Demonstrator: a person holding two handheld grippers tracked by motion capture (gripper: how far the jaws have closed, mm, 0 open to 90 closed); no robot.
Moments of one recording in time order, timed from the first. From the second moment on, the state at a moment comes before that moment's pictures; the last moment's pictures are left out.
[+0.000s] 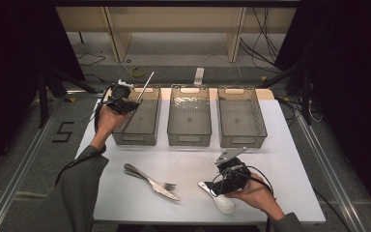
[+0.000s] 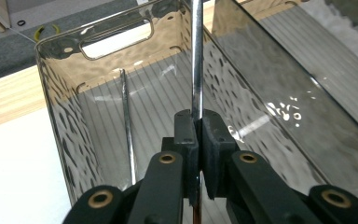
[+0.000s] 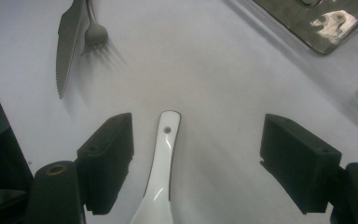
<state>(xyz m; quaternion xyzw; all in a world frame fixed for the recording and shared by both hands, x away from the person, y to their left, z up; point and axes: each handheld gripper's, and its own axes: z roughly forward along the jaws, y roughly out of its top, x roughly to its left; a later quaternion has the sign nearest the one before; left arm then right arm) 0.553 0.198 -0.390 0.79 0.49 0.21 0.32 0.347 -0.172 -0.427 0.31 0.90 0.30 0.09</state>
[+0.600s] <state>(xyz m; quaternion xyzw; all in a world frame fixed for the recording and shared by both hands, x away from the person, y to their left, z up) 0.558 0.204 -0.417 0.79 0.50 0.20 0.30 0.345 -0.174 -0.429 0.32 0.90 0.30 0.08</state>
